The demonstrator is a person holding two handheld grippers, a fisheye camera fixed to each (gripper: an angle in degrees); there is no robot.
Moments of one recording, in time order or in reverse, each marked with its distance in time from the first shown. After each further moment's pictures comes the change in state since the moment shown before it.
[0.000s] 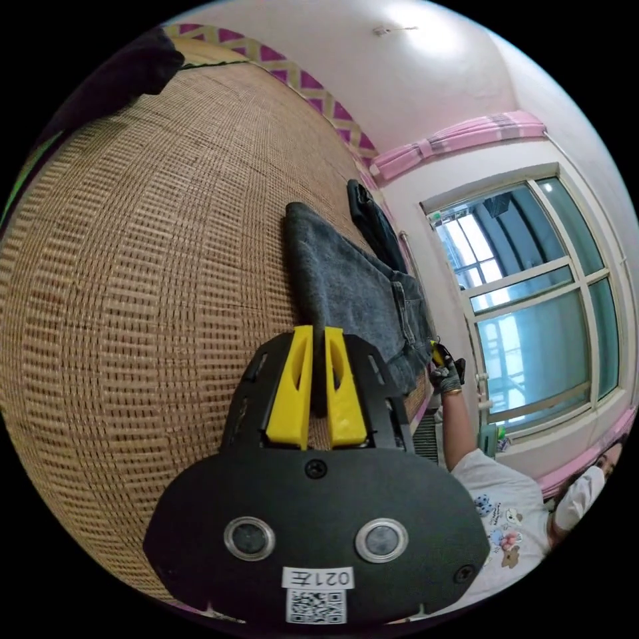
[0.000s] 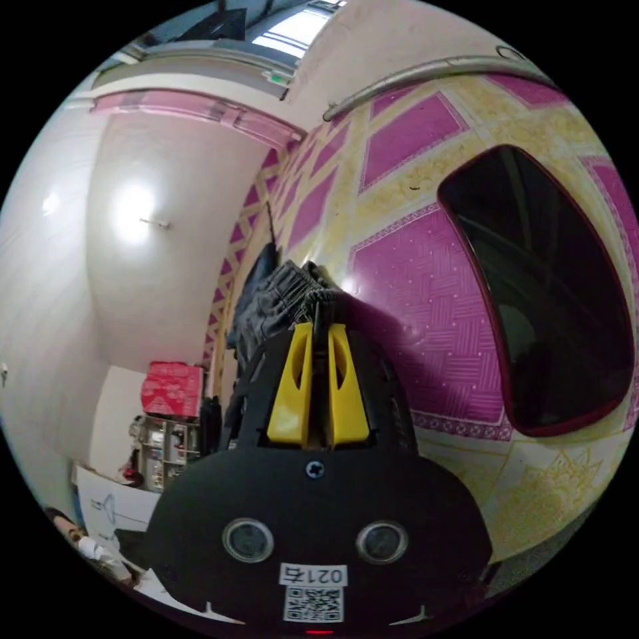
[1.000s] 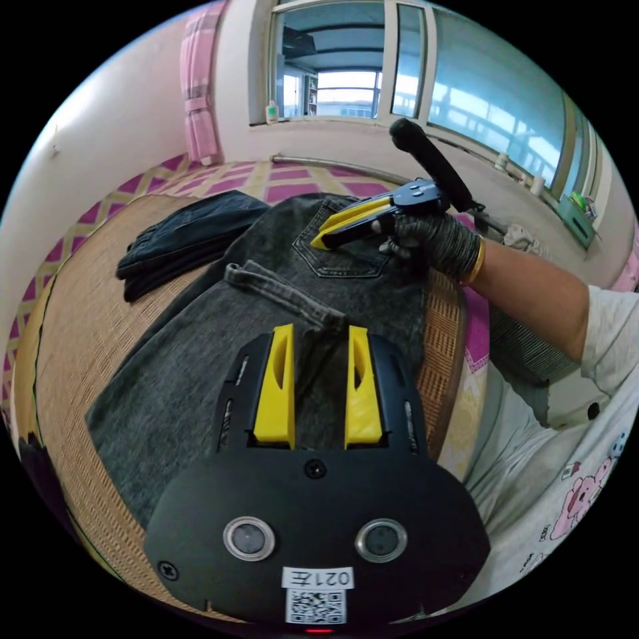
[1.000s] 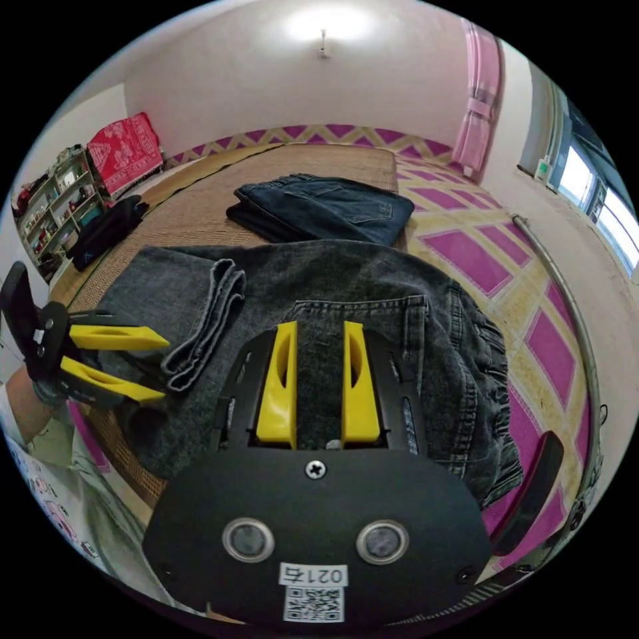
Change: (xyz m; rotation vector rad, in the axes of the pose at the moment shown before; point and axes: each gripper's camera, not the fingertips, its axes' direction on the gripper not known) left arm 0.224 0.087 0.288 -0.178 -0.327 0.962; right arm -0.222 0.137 0.162 -0.200 0.441 -0.980
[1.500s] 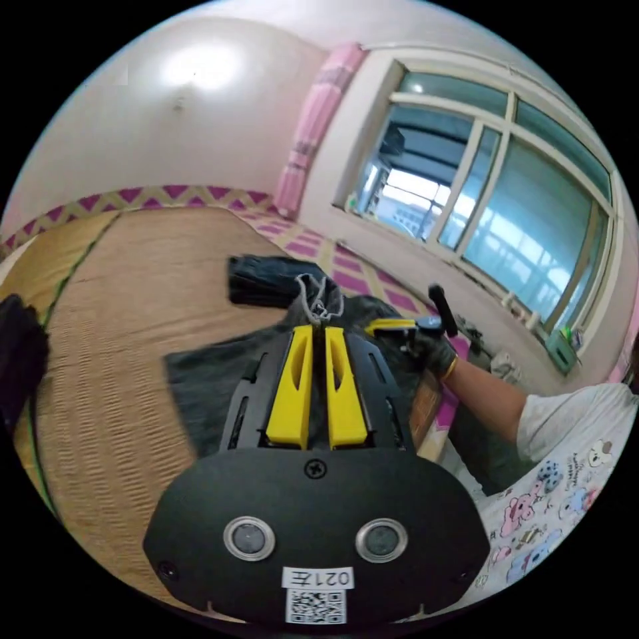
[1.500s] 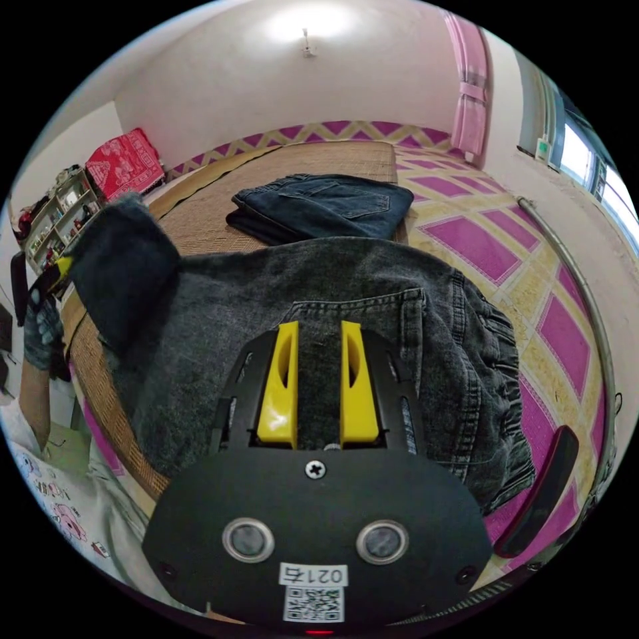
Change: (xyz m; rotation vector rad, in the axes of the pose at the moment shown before) left arm -0.127 0.071 -0.183 0.417 -0.021 -0.418; right arm -0.007 0.022 -0.005 -0.013 -0.078 0.060
